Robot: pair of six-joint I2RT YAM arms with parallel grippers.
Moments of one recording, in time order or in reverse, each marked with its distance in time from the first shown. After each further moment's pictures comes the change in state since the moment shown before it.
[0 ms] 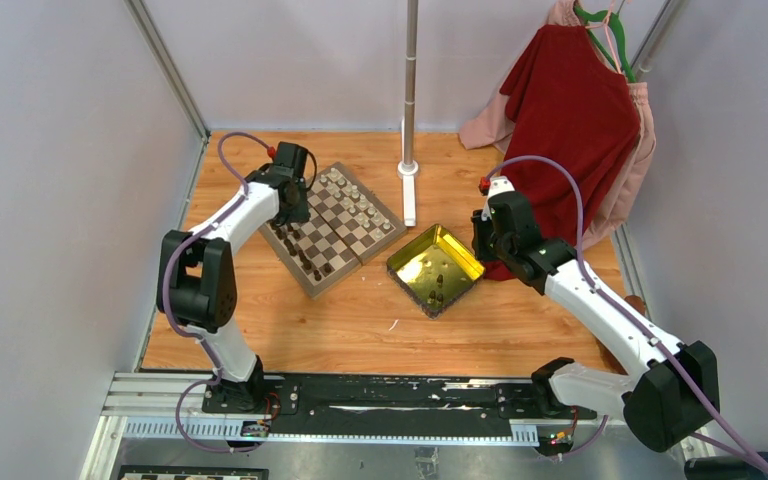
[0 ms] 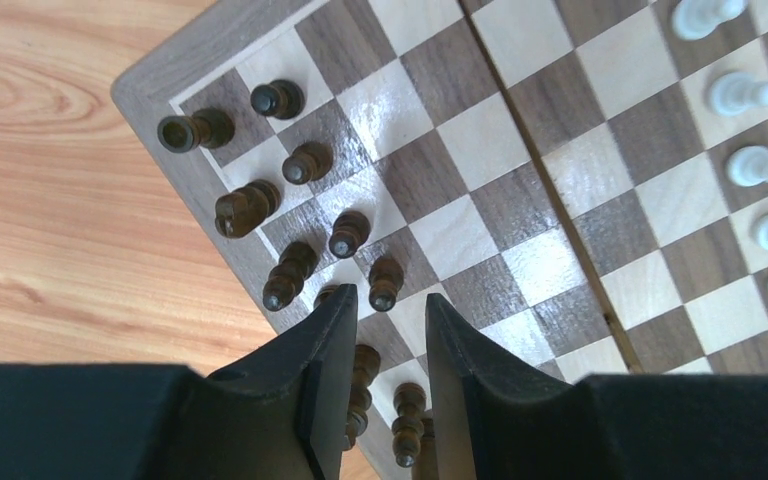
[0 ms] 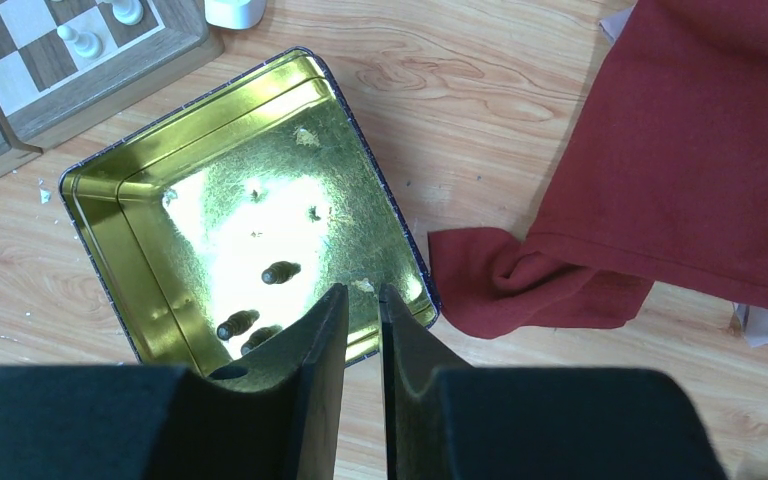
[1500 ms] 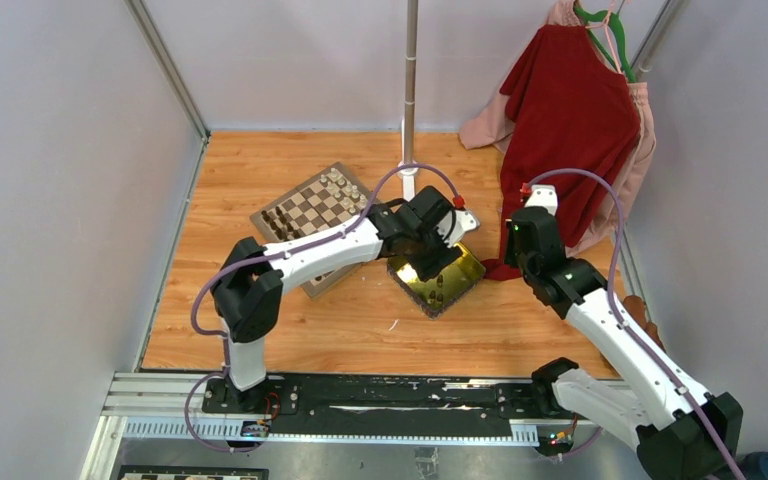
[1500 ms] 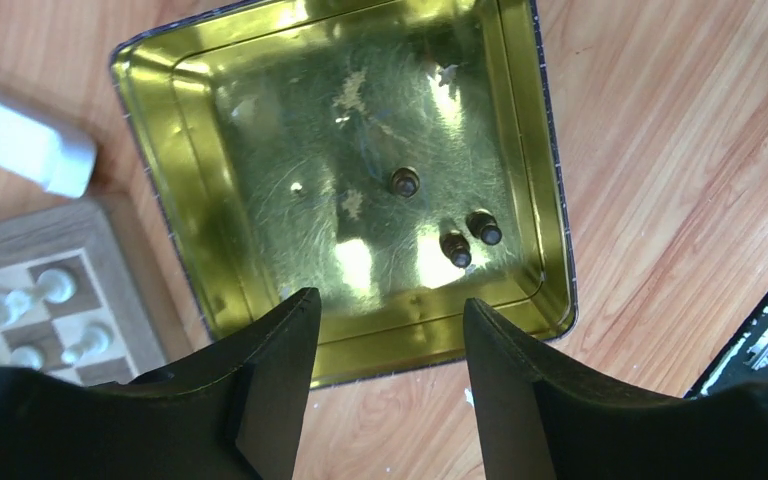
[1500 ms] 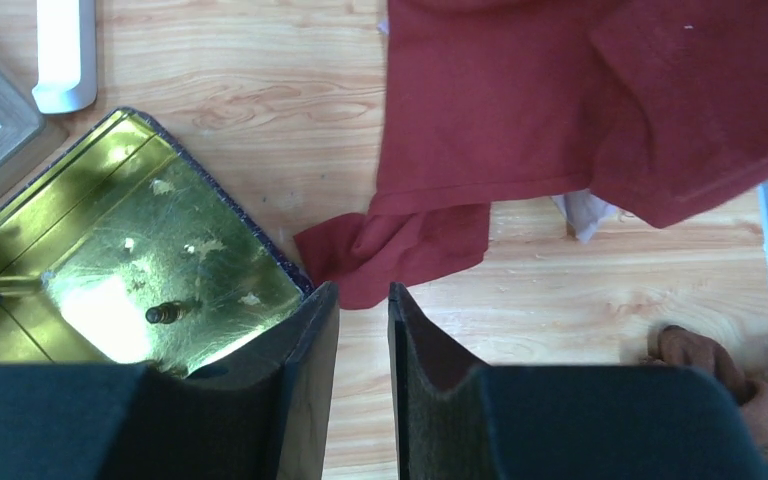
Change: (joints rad) left arm -0.711 0.108 0.233 0.000 0.343 0.459; right arm -0.025 -0.195 -0.071 -0.072 0.294 0.086
